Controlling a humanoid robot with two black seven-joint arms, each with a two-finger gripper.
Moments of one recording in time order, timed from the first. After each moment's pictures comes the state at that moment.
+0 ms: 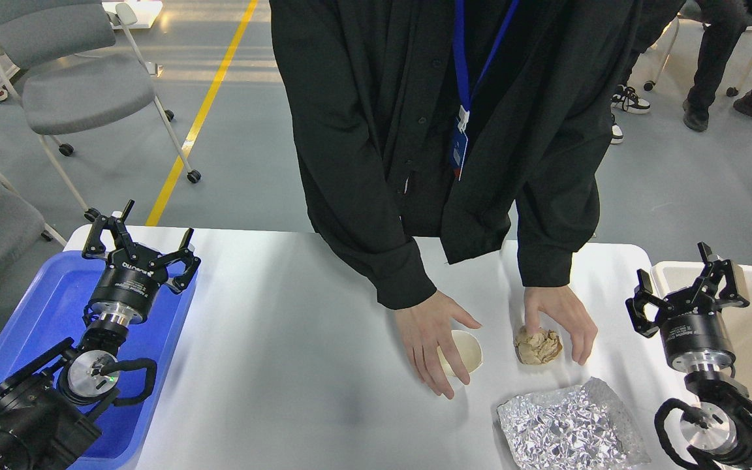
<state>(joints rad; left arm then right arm) -0.49 0.34 -0.88 -0.55 -0.08 -0.64 -0.50 0.24 -0.36 1.06 0.87 -0.21 0.13 0.64</state>
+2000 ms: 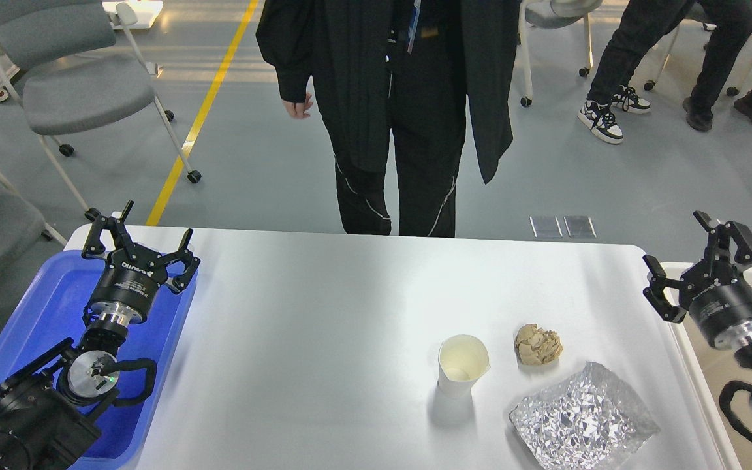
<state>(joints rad) -0.49 0.34 -0.88 -0.55 -0.08 -0.63 -0.50 0.31 -0.74 0.83 1.15 -0.18 0.08 0.42</state>
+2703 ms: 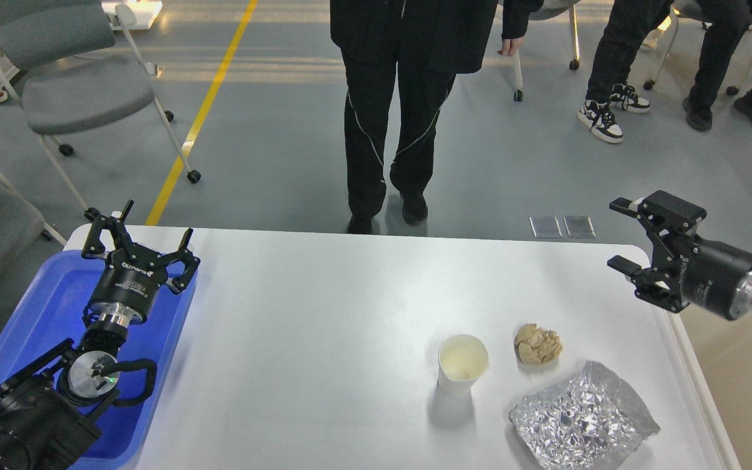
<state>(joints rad) -0.49 0.34 -0.88 -0.55 -0.08 -0.63 -0.50 0.64 -1.04 0.50 1.47 -0.37 0.11 0.13</state>
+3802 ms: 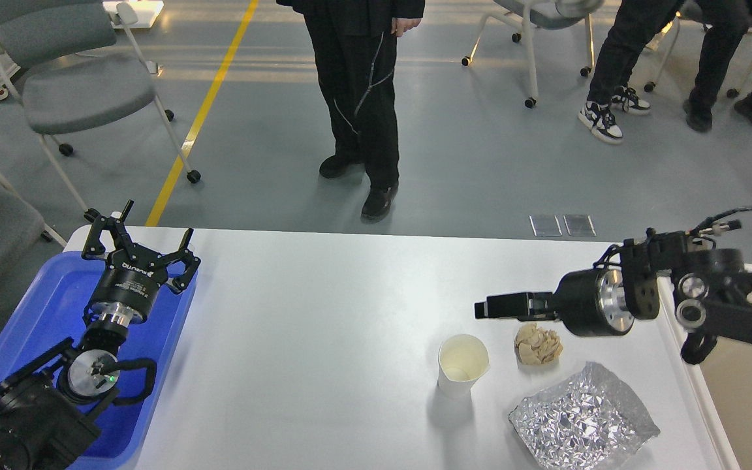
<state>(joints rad) -0.49 0.34 -0.88 -0.55 -0.08 -0.64 -0.50 1.29 -0.71 -0.26 1.51 -0.97 0.20 -0.02</state>
